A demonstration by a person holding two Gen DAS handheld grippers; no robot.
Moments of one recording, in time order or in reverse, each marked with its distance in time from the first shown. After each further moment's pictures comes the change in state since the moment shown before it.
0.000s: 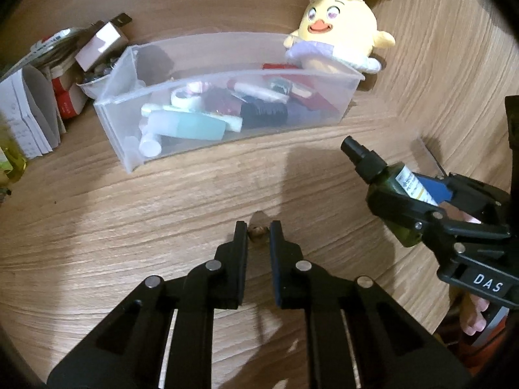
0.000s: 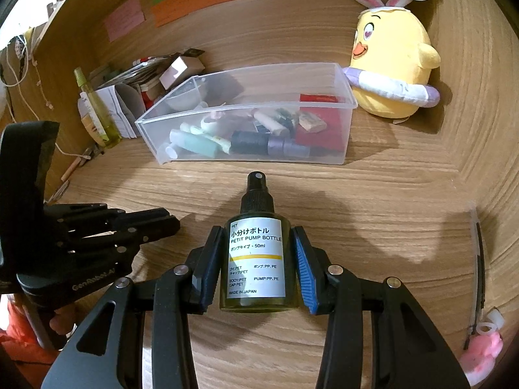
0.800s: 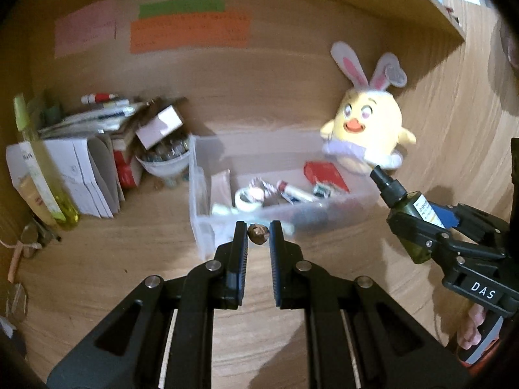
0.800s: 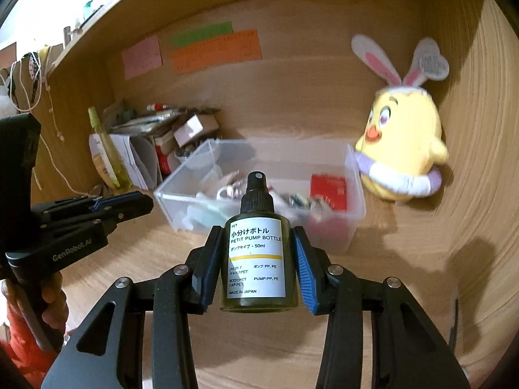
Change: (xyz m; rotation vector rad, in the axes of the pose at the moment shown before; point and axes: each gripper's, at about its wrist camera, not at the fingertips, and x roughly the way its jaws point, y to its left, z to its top) left arm -0.069 0.039 0.053 -0.070 -0.267 0.097; right arm -0.030 0.025 0.064 -0.071 -0.183 -0.013
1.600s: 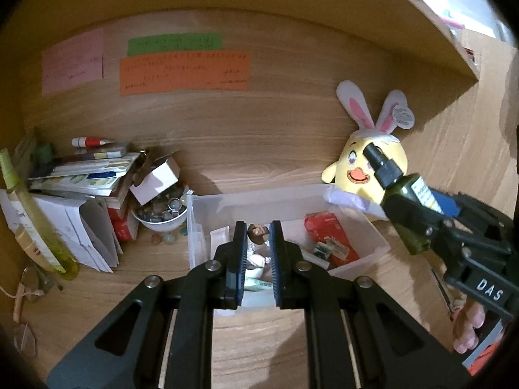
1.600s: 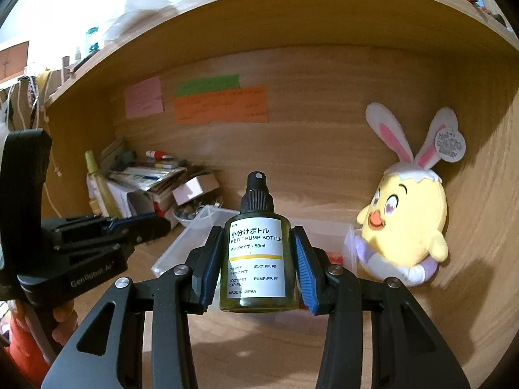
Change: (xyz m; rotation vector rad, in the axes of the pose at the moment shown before) left arm 0.014 0.003 0.063 0.000 -0.070 -0.013; right arm 0.005 0.003 0.074 -0.060 -0.133 -0.011
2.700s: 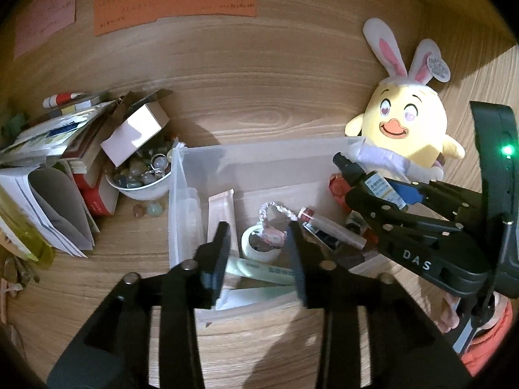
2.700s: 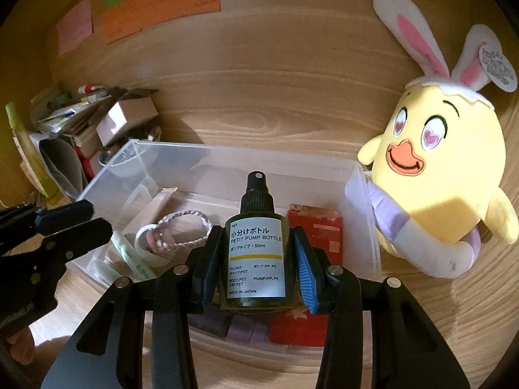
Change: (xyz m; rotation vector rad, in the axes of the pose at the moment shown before) left arm 0.077 0.009 -0.025 0.009 0.171 0.027; right arm 0.133 -0.038 -0.039 0.025 0.291 -0.104
